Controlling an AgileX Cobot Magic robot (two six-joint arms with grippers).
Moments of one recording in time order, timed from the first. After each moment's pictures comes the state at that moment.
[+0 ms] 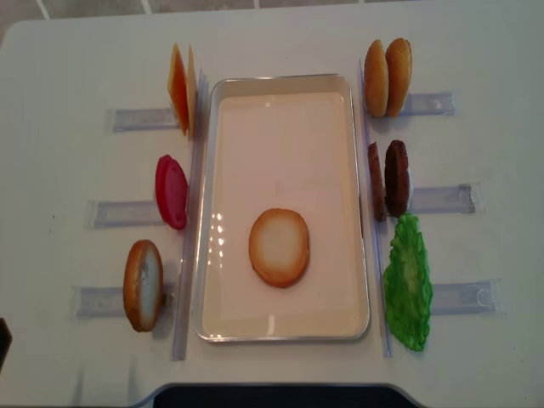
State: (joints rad) left arm -0.11 -0.02 -0.48 0.18 1.13 -0.30; right arm -0.08 -0.01 -0.50 -0.02 1.14 0.06
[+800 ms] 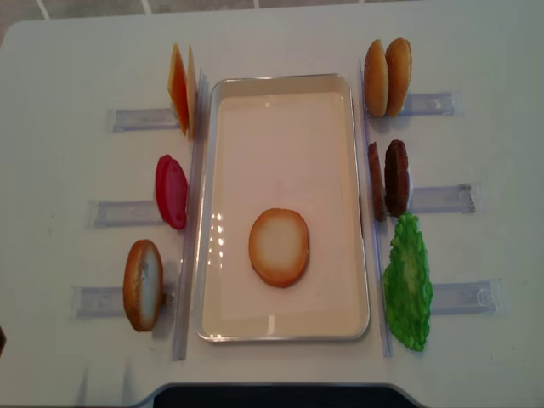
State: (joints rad) left arm -0.11 -0.02 -0.48 0.18 1.13 -0.29; right arm -0.08 -0.01 -0.50 -0.02 1.14 0.06
